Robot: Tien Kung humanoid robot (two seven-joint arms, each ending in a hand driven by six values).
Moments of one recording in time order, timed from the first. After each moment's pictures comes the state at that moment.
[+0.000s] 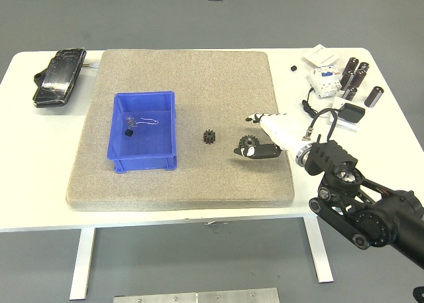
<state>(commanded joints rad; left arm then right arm) 0.11 0.13 -1.37 -0.18 1.38 -0.03 0.15 0.54 -0.28 0.69 1.12 -2.10 -0.10 -0.19</state>
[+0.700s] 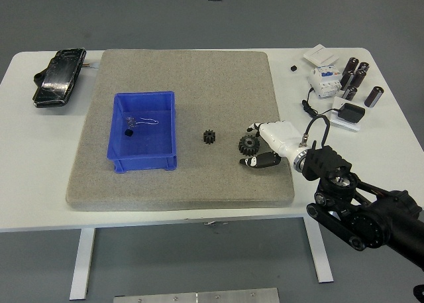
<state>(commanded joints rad) 0.10 0.13 -1.36 -0.18 1.37 -0.03 0.15 0.56 -0.27 0.62 1.05 -2.08 -0.14 -0.19</state>
